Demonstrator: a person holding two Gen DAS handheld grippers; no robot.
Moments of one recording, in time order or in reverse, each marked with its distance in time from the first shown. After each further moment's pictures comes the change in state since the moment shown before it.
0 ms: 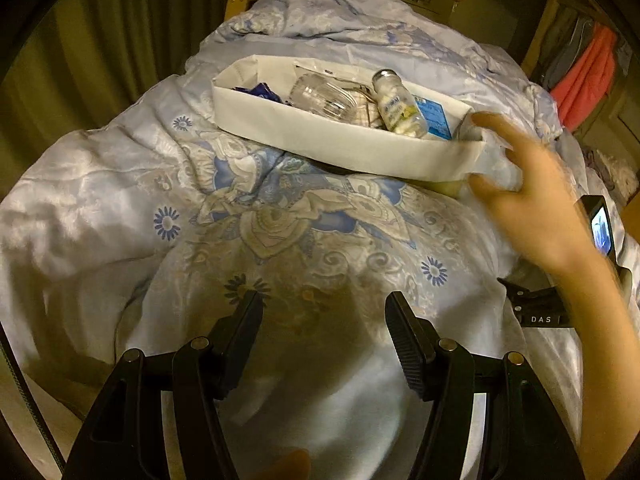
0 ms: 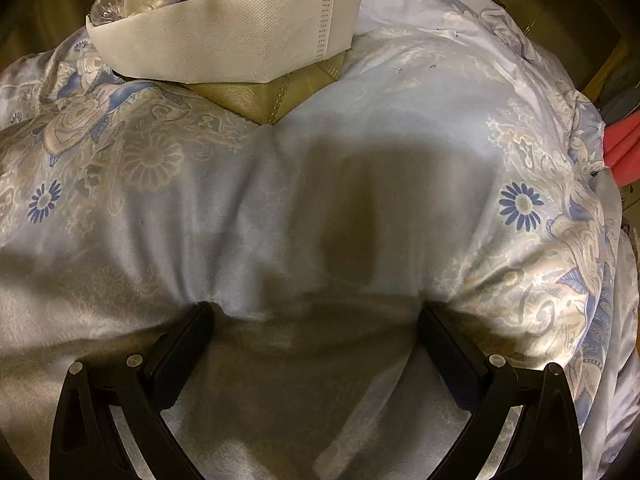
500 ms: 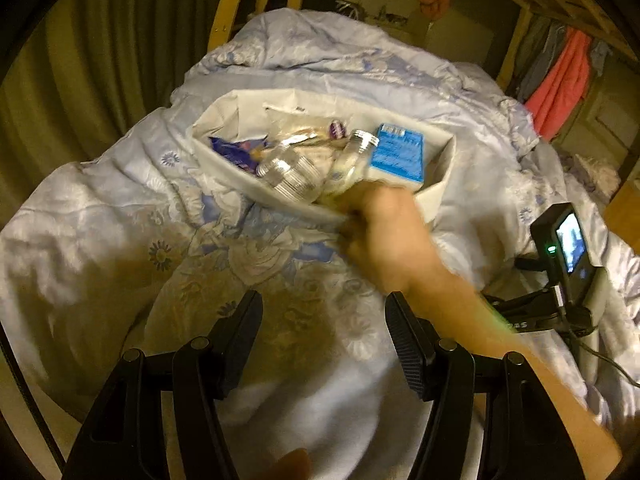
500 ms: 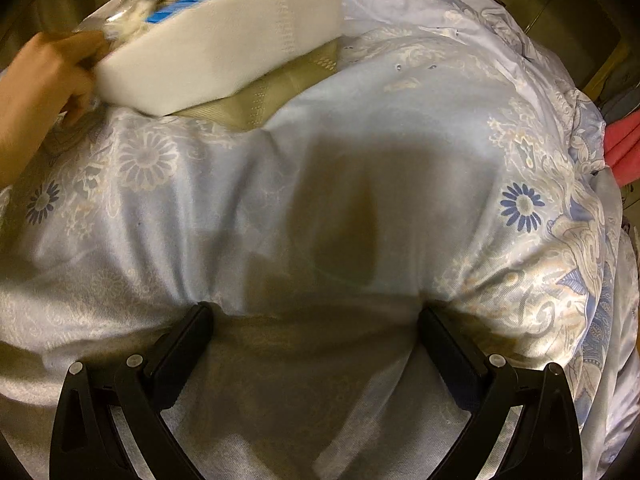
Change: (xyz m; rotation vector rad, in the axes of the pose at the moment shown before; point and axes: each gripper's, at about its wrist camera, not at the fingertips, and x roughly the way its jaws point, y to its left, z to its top) left arm -0.020 -0.005 0.004 0.047 -0.097 -0.074; right arm 0.003 -0.006 0.004 0.002 0.005 0.002
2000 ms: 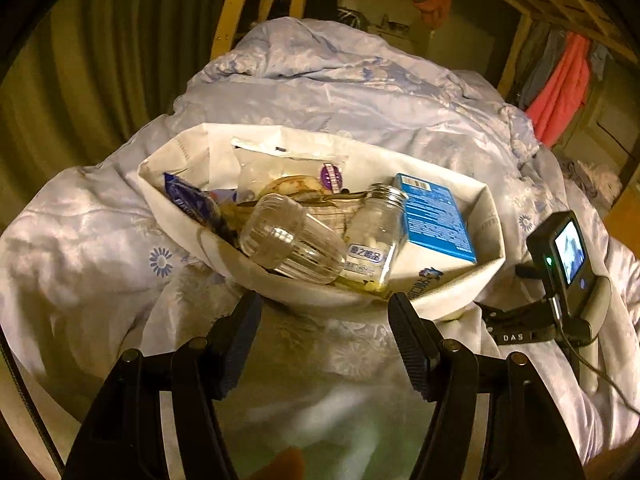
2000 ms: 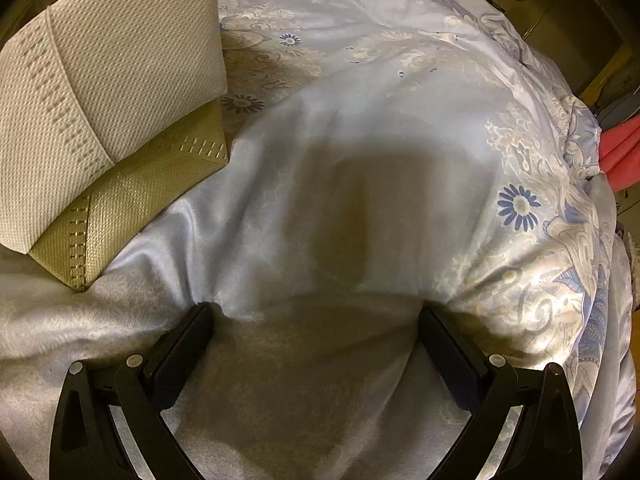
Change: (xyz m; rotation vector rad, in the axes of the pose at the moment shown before) left arm -0.001 -0.001 -0.002 -0.012 -0.031 0.028; right arm 0.004 0.000 0.004 -0.018 -0.007 -0.027
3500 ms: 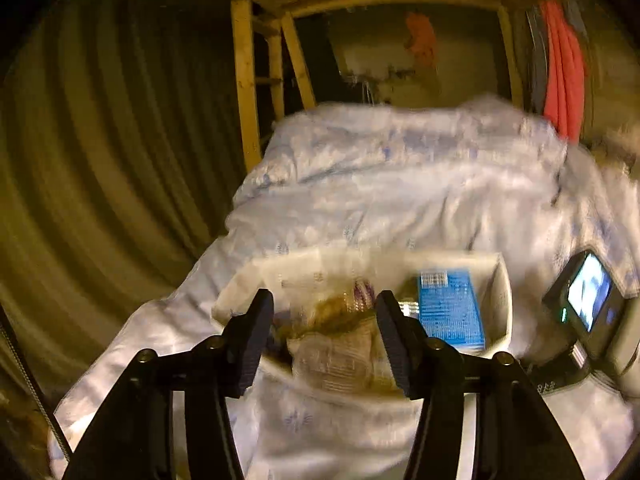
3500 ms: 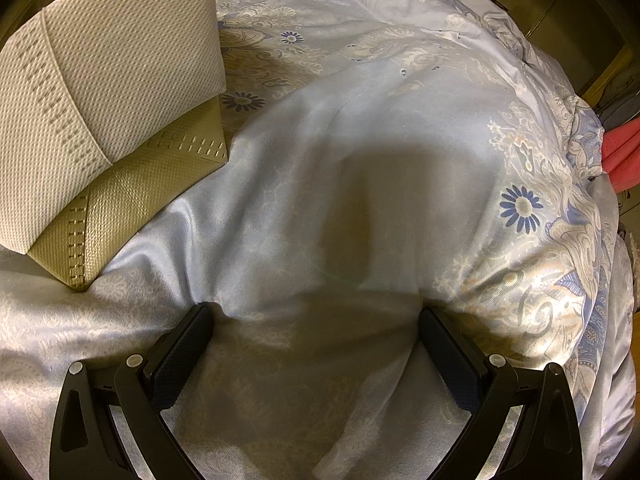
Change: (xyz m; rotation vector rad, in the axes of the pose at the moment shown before) left arm -0.046 -0.063 0.032 0.271 -0.242 0.315; right arm 0.001 -0.002 0.001 0.003 0.010 0.004
